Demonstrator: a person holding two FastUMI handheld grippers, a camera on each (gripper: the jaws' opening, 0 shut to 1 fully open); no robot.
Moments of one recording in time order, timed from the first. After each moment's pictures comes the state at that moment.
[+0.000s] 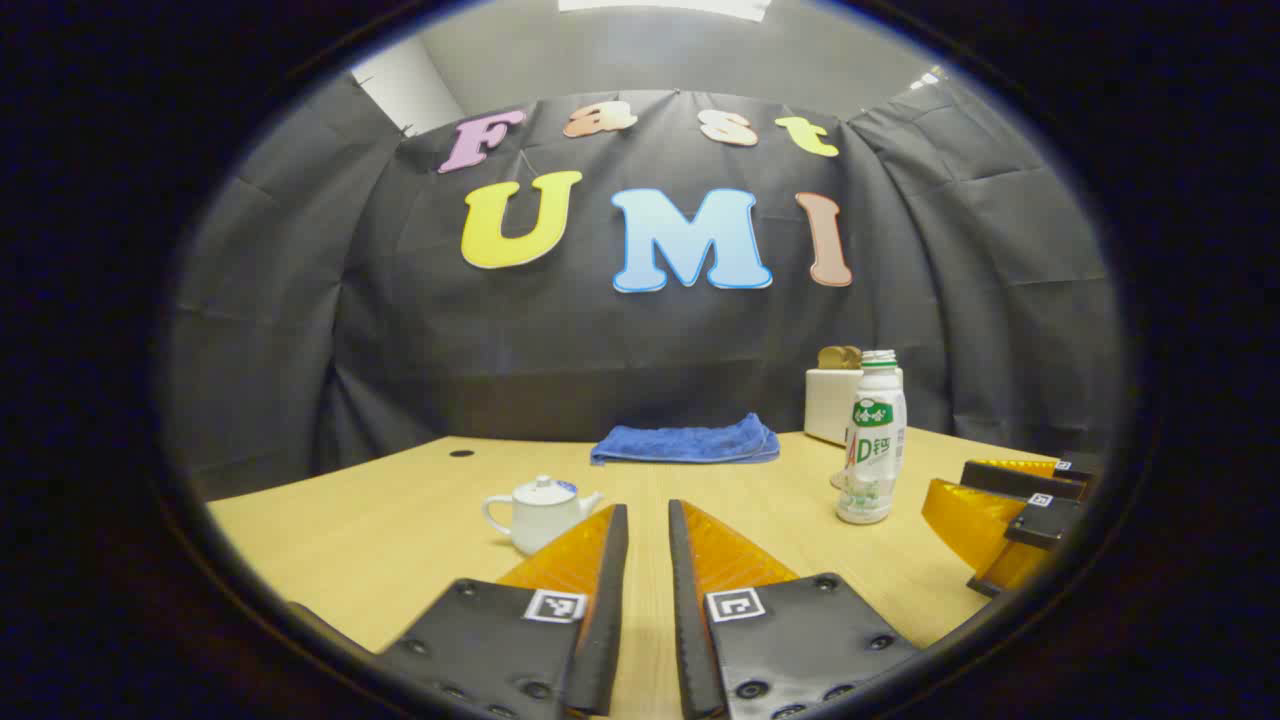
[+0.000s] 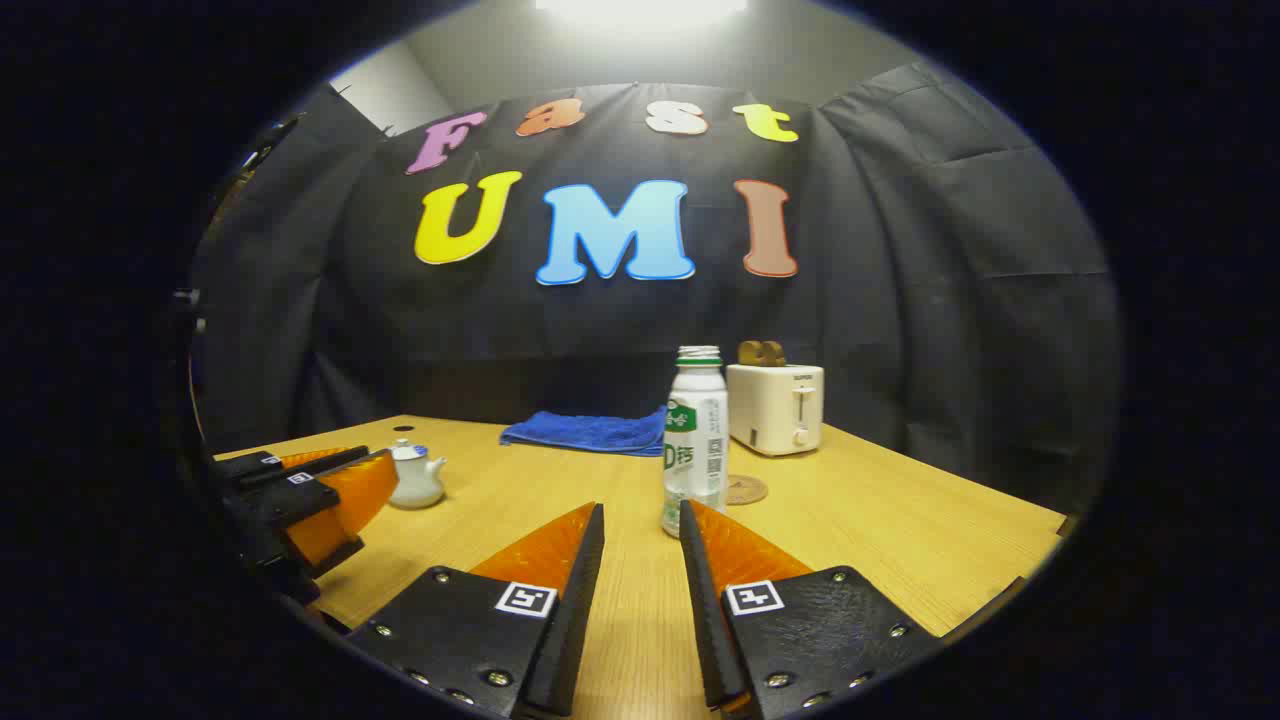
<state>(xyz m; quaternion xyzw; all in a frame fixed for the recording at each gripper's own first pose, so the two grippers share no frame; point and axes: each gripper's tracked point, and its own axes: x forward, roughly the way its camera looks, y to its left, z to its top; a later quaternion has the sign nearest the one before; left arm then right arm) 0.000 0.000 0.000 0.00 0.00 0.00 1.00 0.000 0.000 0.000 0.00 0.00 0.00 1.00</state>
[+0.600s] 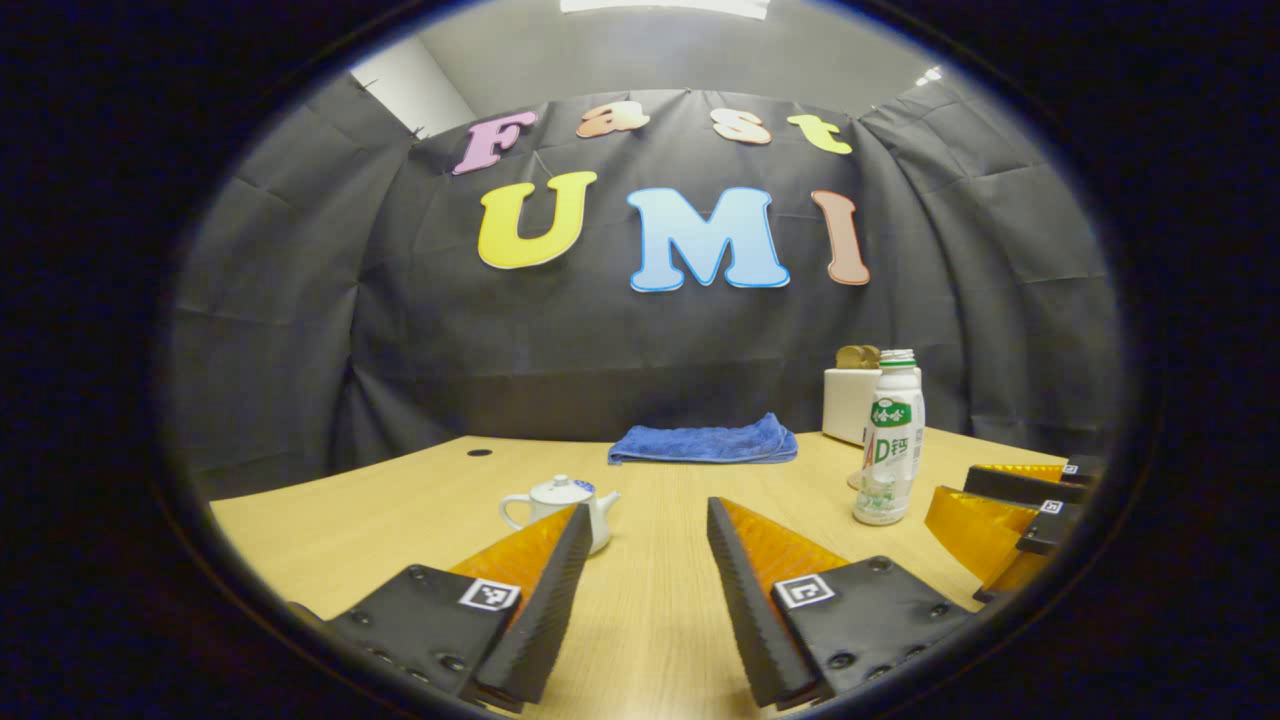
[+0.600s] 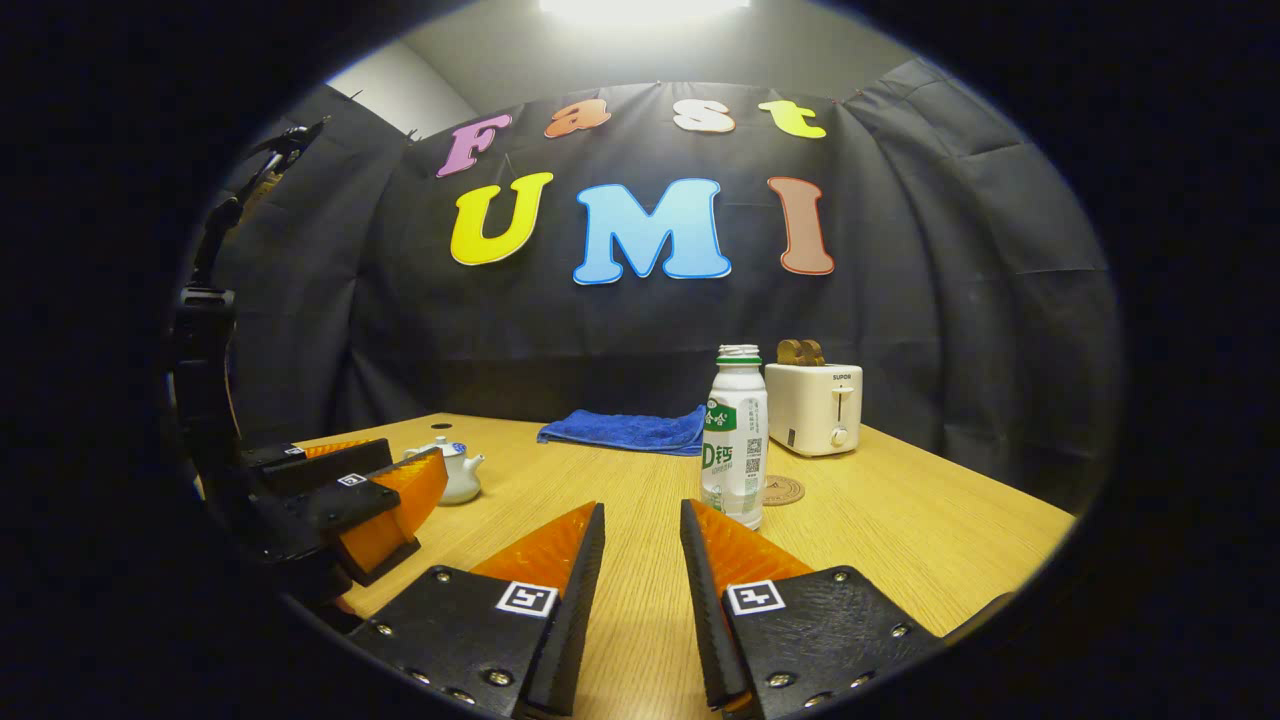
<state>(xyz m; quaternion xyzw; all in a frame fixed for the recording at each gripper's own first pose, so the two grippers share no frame) -0.008 0.006 -0.006 0.00 0.00 0.02 1.00 -0.001 -0.003 0.000 0.00 0.00 0.01 1.00</state>
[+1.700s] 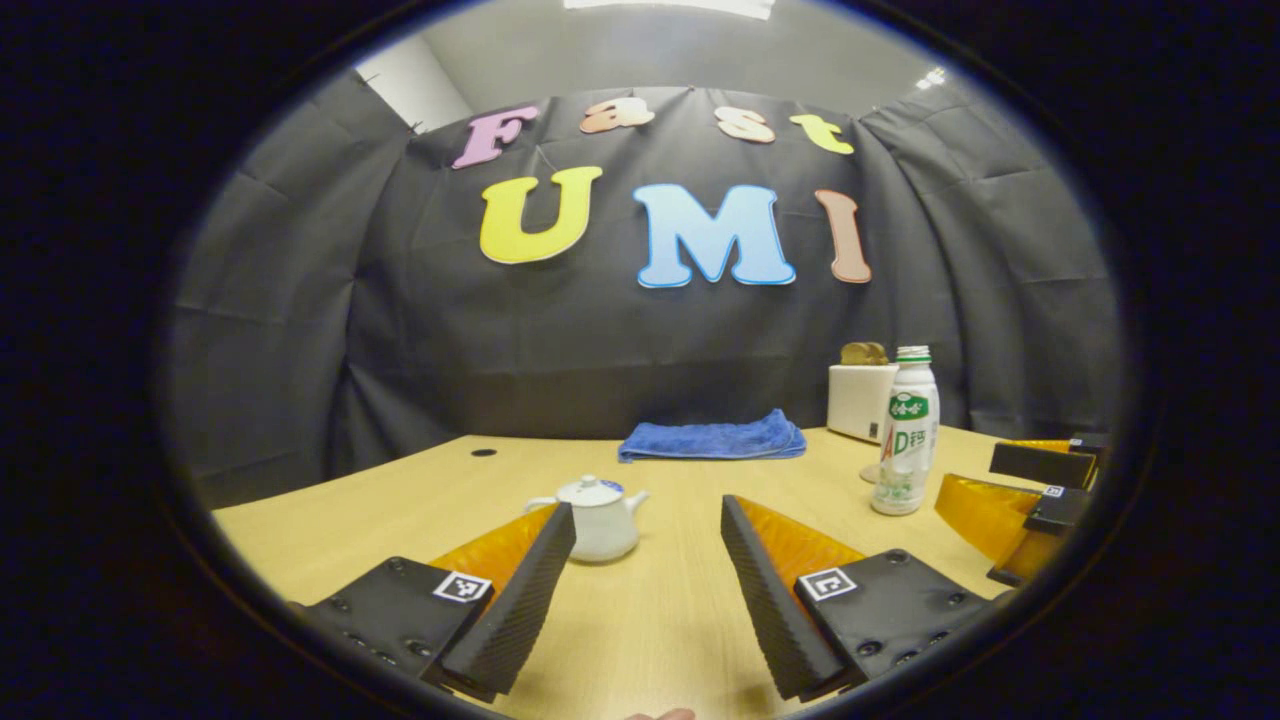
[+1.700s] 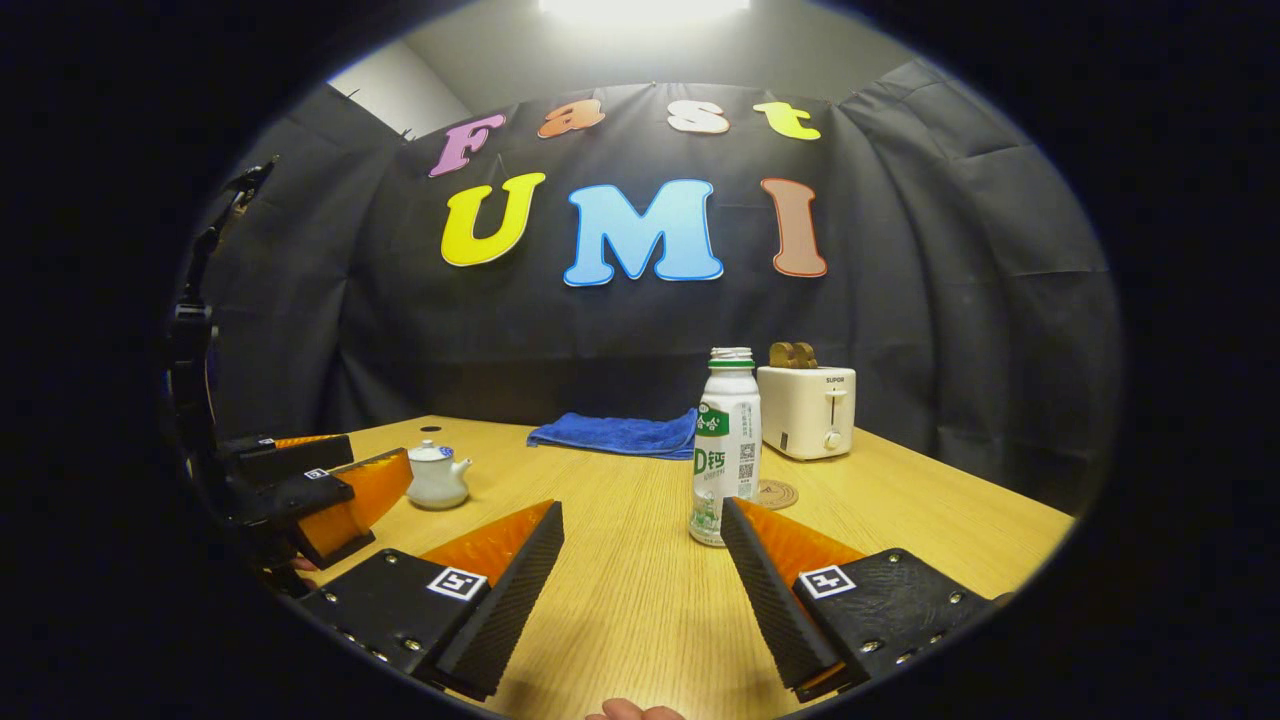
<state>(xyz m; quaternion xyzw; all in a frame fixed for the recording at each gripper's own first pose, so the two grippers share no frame) 0.000 0.034 -0.006 0.00 0.00 -0.01 1.00 0.011 -0.007 0.002 0.00 0.00 0.00 1.00</state>
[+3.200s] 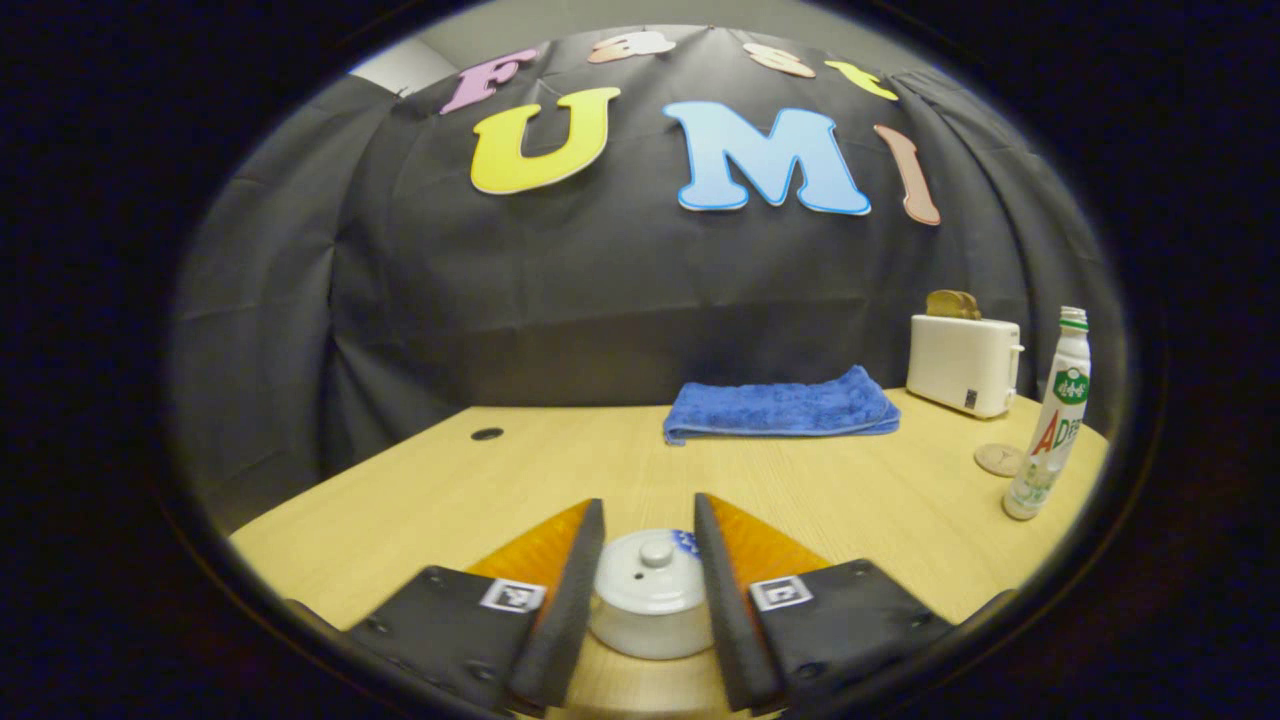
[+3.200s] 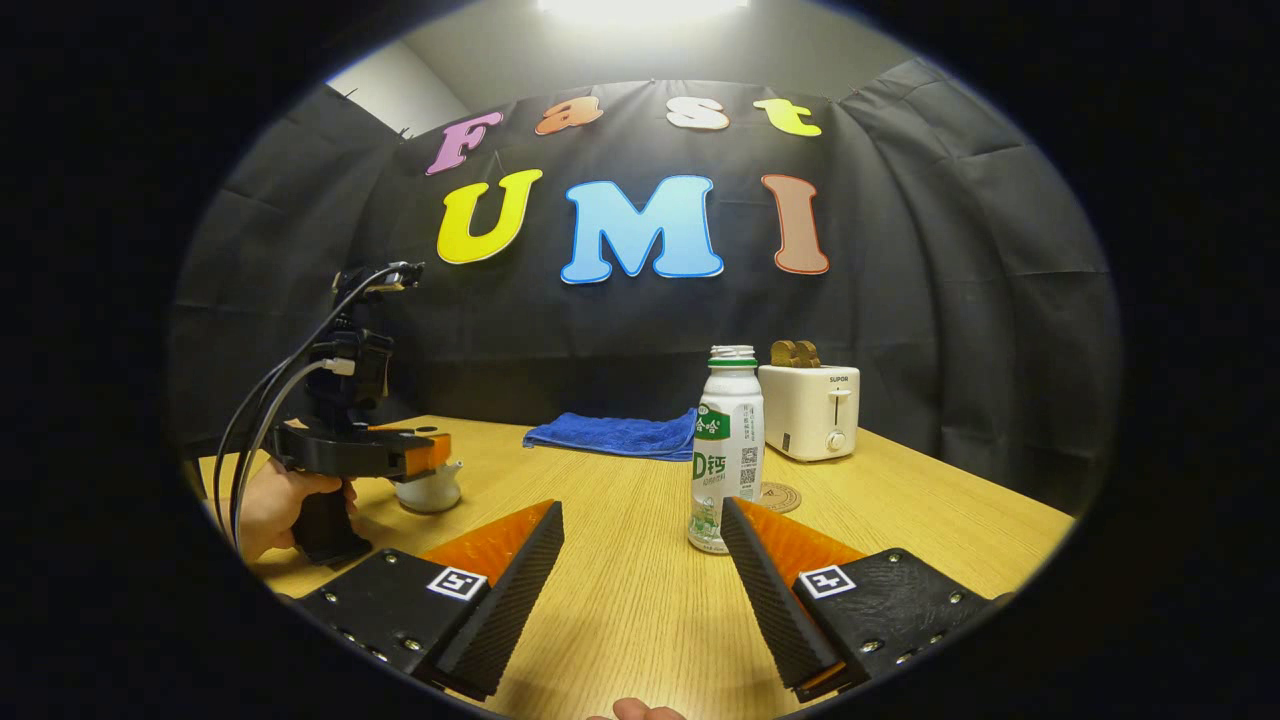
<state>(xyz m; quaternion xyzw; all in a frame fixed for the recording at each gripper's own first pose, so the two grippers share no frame) 0.162 0.115 -0.035 0.03 0.08 0.05 1.00 0.022 -0.010 0.002 0.00 0.00 0.00 1.00</state>
